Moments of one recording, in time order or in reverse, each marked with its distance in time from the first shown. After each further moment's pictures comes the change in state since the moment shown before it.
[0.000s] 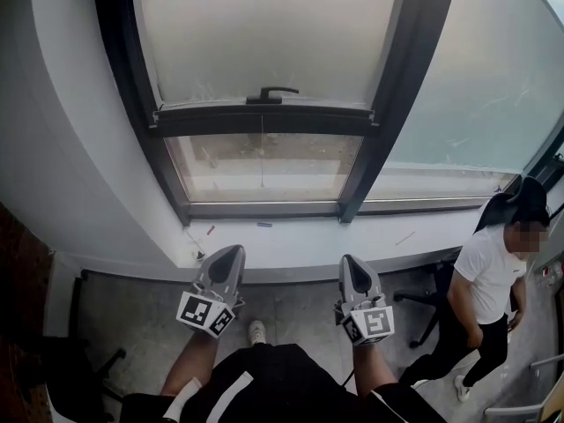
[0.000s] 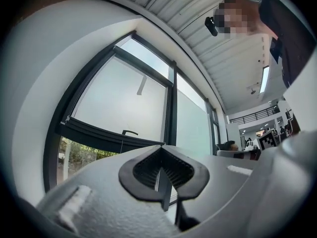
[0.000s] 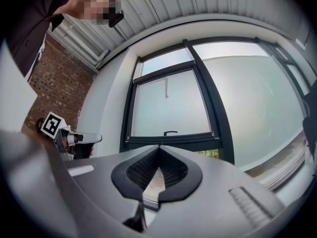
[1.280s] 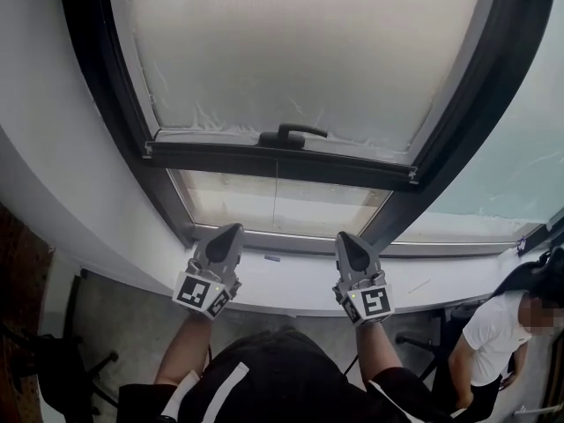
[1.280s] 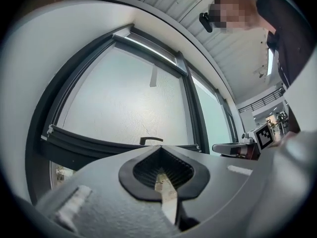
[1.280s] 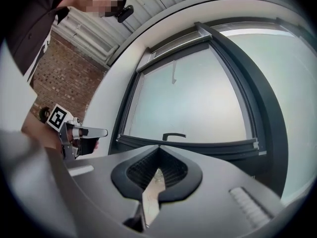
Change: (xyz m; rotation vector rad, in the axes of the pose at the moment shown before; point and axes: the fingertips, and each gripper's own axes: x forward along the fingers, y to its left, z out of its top) left arm 0.182 0.149 0.009 0.123 -0.019 0.095; right arm 0.262 -0.072 -0.018 -0.120 -0.009 0.220
